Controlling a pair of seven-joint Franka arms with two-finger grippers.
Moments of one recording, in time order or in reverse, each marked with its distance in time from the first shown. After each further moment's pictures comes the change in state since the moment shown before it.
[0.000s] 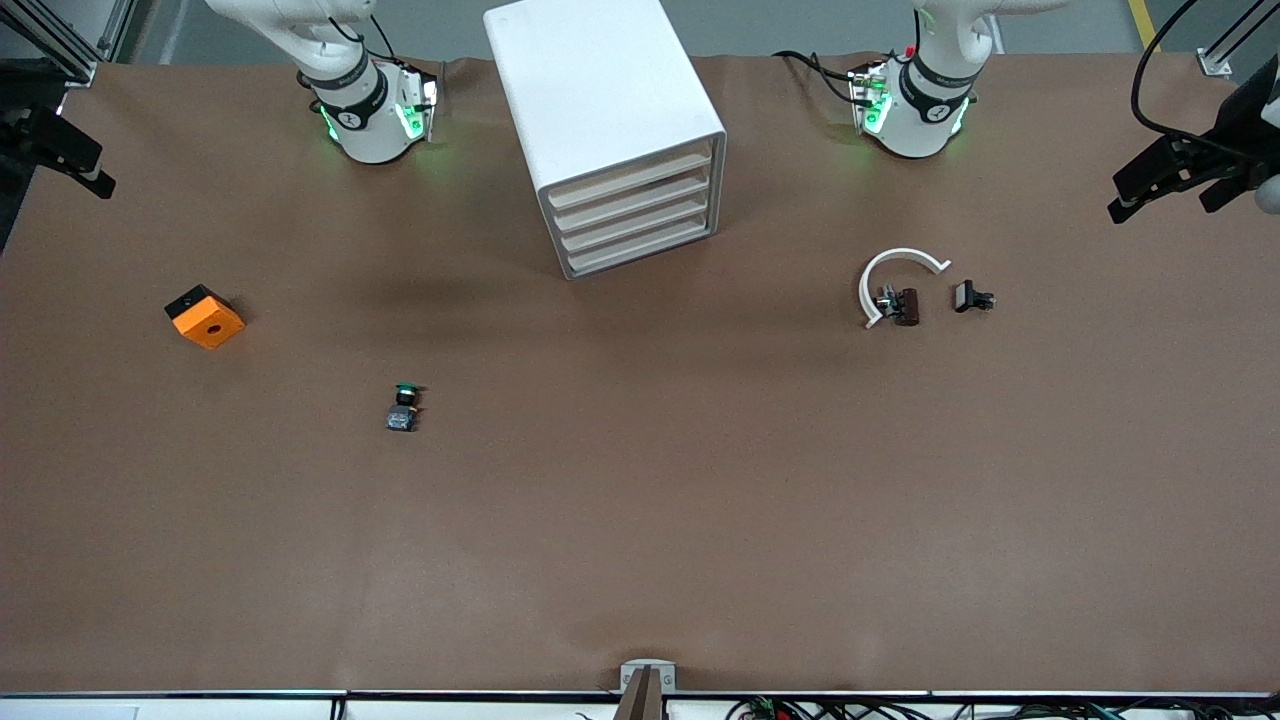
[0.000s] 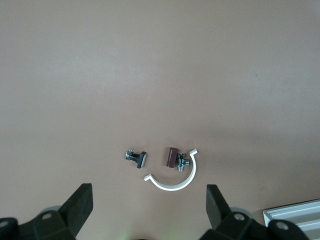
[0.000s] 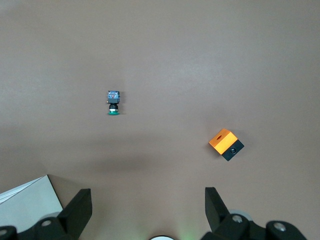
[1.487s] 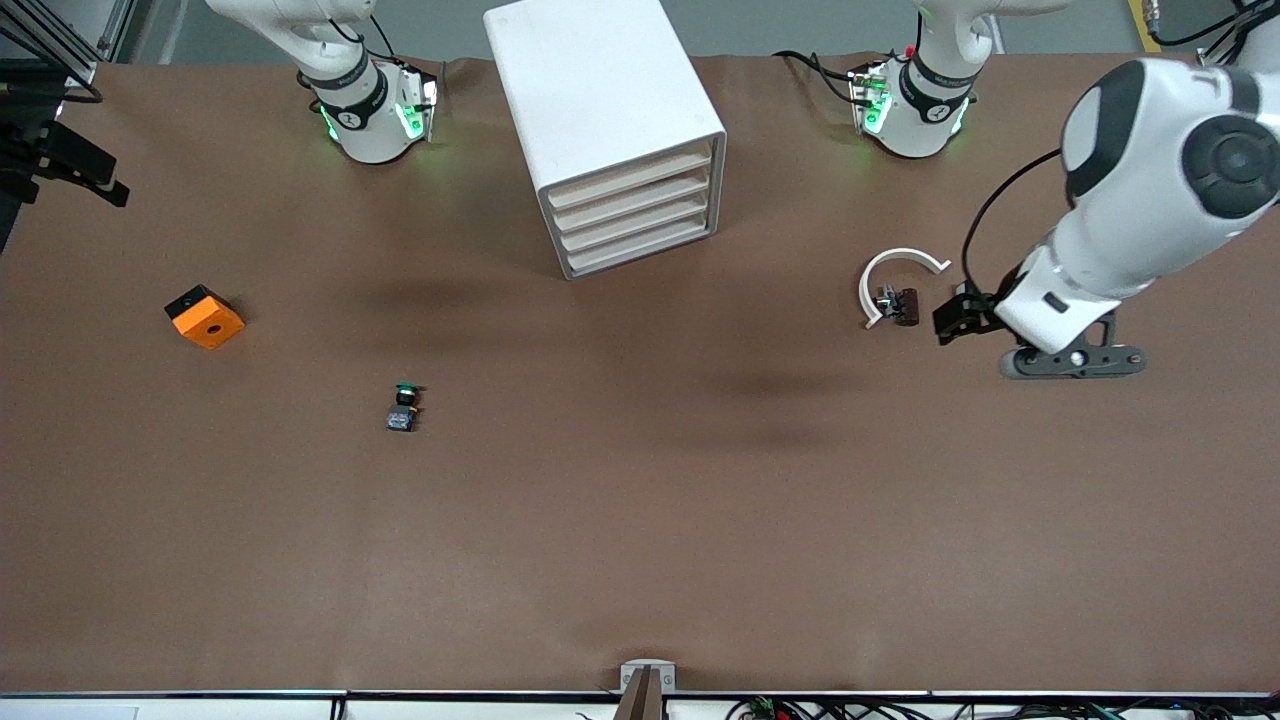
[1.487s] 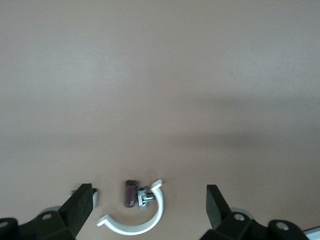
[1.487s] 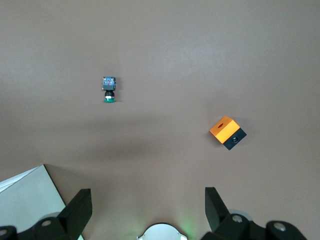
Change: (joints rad) left arm -0.045 0.285 -0.170 -0.118 -0.001 0.349 -0.131; right arm 0.000 0.055 -0.004 -0.006 -0.001 -0.036 0.000
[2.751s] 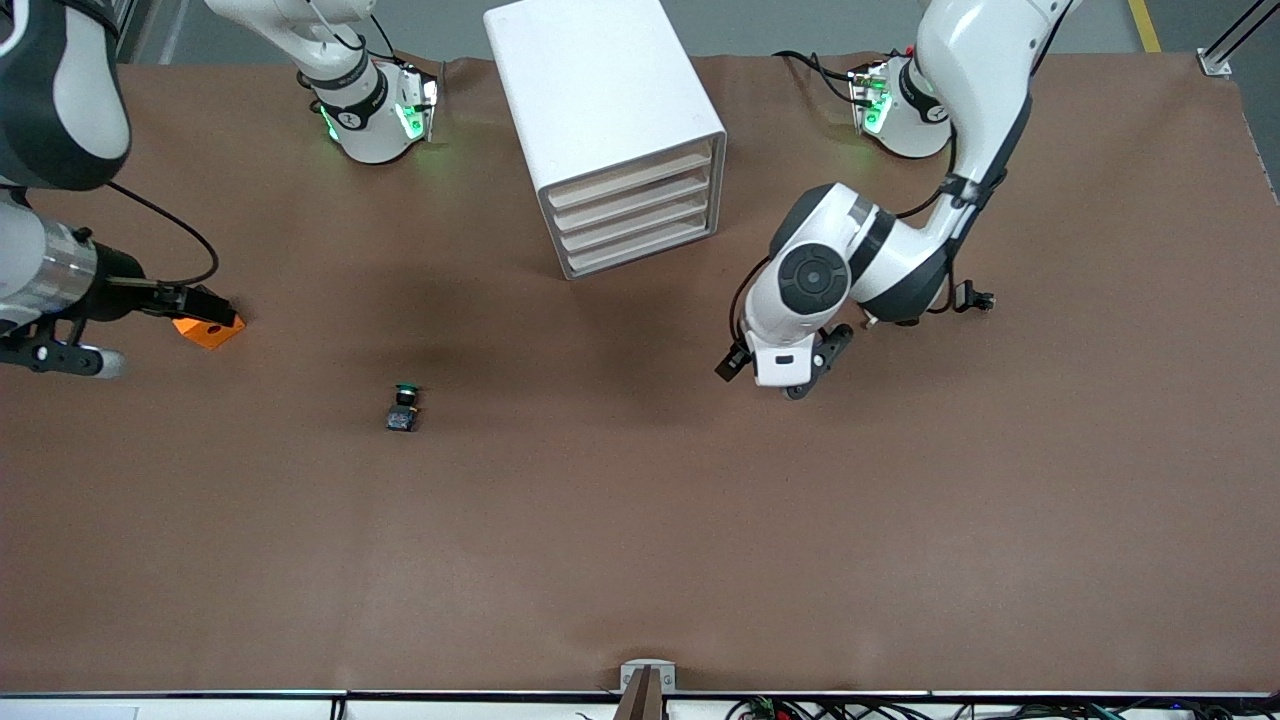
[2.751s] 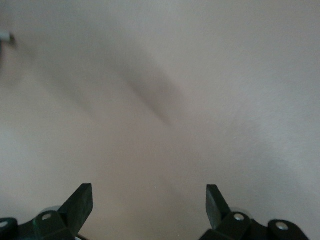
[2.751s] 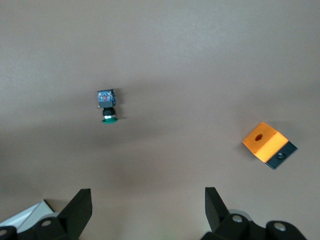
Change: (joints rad) left arm -0.297 0.384 -0.106 0.028 0.001 0.216 -1.238; right arm 0.032 0.214 0.012 -0.129 0.042 0.262 0.156
